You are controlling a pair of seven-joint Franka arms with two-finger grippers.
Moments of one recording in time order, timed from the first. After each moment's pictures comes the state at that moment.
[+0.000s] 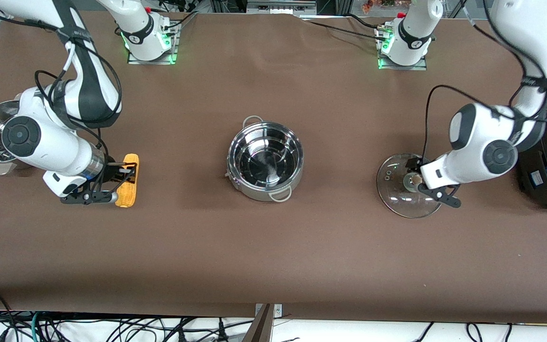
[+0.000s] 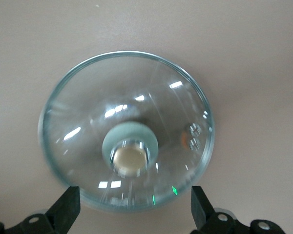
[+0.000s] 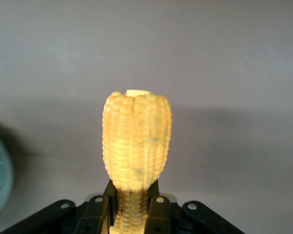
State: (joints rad) left arm 0.07 0.35 -0.16 -1.86 0.05 2.01 0.32; right arm 0.05 0.37 0.15 -1.67 -0.01 2.00 0.13
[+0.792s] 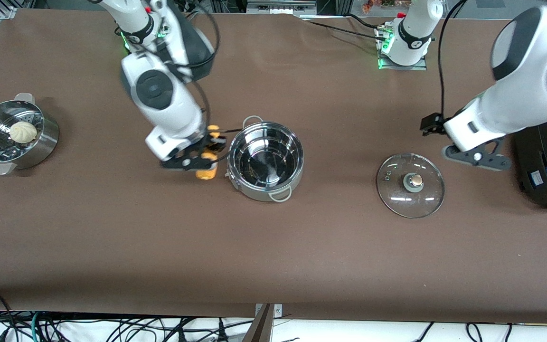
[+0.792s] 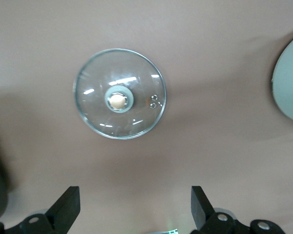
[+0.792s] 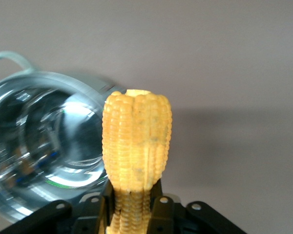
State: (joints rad) left arm 0.07 0.19 -0.26 -1.46 0.05 1.46 0.00; right arm 0.46 0.38 0.18 -1.61 -0.01 1.96 0.67
